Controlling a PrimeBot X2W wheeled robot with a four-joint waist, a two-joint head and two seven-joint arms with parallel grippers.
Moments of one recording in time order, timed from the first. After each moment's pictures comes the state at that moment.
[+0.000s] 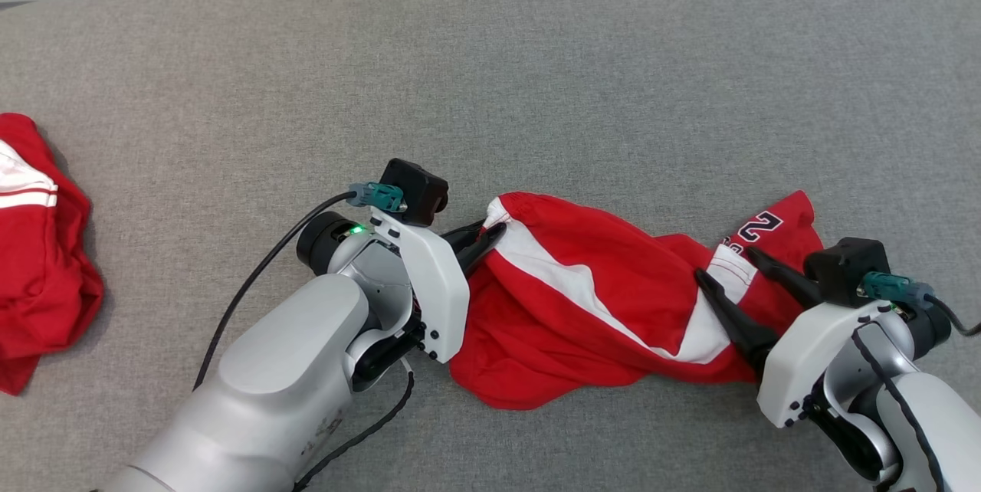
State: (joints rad) left arm -0.77 0.19 -0.94 0.59 -0.86 -0.13 0.16; right arm -0.30 -0.34 0.36 0.19 0.43 0.13 0.19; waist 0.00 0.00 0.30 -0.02
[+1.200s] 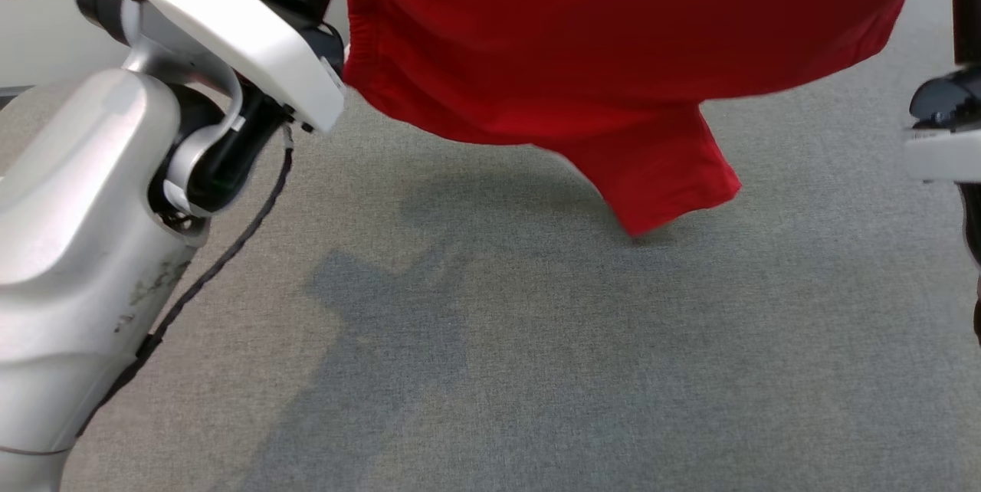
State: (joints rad) left arm -0.98 0.42 -0.68 0.17 -0.92 0.05 0.05; right arm -0.60 -0.30 0.08 -0.07 0.36 0.13 -0.07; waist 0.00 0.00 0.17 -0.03
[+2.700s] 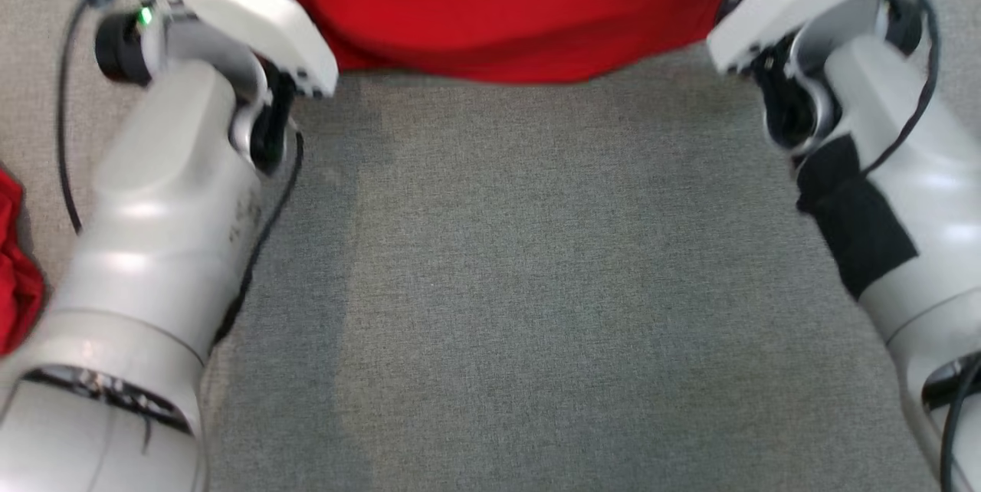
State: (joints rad) left arm -1.19 0.10 -0.60 1.13 -0.80 -0.05 -0.26; right arm -1.22 -0.09 0.53 1.09 0.81 0.13 -0.22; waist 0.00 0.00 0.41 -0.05
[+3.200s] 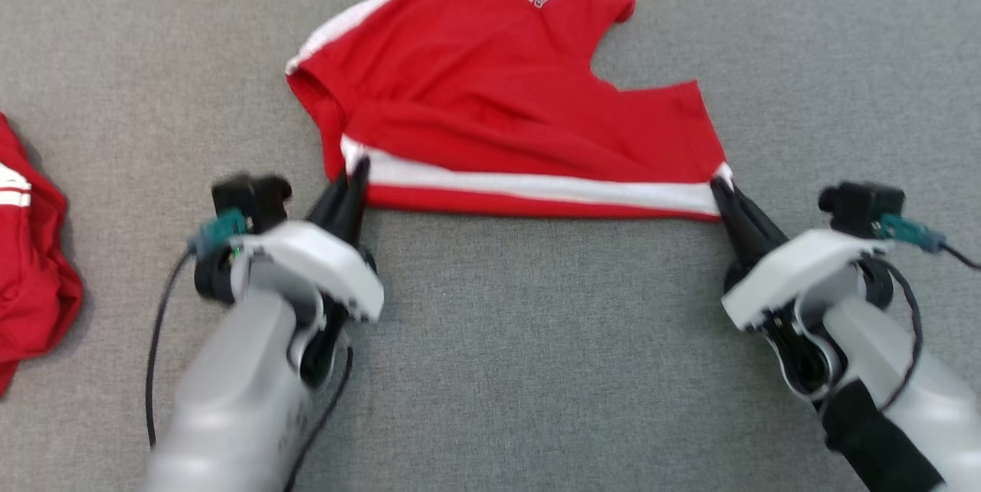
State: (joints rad) left arm -0.71 0.08 -0.47 0.91 -0.68 -0.11 -0.26; right arm -0.70 -0.25 0.69 0.80 0.99 0.13 -0.26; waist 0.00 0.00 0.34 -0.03
